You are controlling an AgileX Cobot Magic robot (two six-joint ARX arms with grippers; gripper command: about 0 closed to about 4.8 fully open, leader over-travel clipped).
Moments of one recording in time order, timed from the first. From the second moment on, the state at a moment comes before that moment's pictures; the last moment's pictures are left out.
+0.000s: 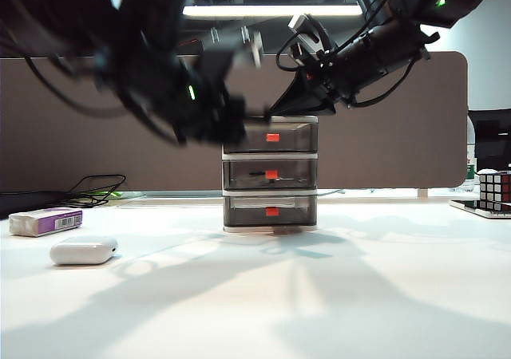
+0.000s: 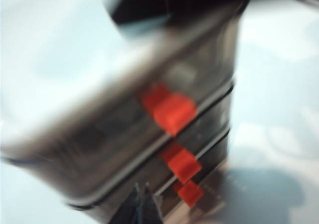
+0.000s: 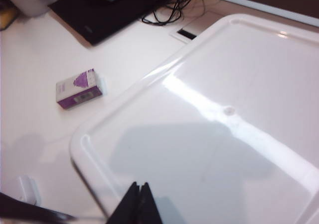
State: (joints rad) left arm -0.63 1.71 0.89 0.52 -0.08 0.21; right arm 0.31 1.86 1.37 0.03 -0.63 -0.06
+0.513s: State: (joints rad) left arm -0.63 0.80 0.45 0.19 -0.16 0.19; right arm 0.31 1.45 1.17 -0.08 -0.52 -0.13
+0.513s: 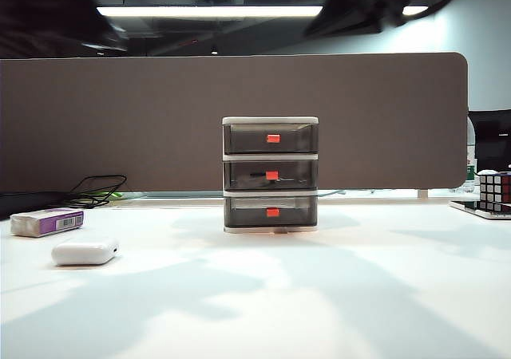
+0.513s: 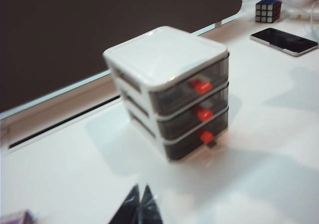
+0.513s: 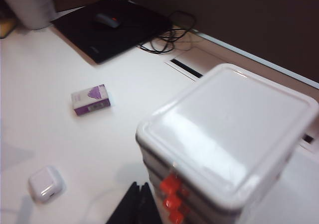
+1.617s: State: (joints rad) left arm -0.64 0.01 0.01 0.08 -0.36 -0.04; right arm 0.34 0.18 0.06 0.03 -0.16 0.13
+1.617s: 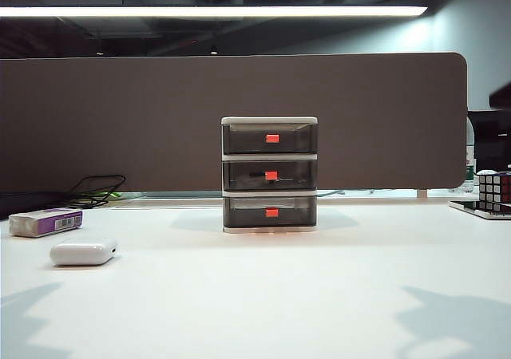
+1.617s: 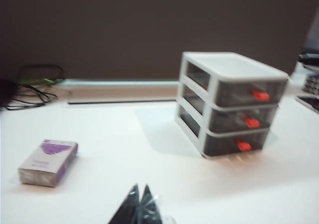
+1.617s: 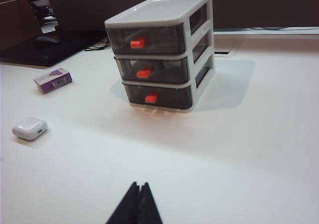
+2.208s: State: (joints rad) left arm -0.37 0.01 0.01 0.06 -0.21 0.02; right arm 0.20 0.00 0.01 -0.12 -0.08 0.08
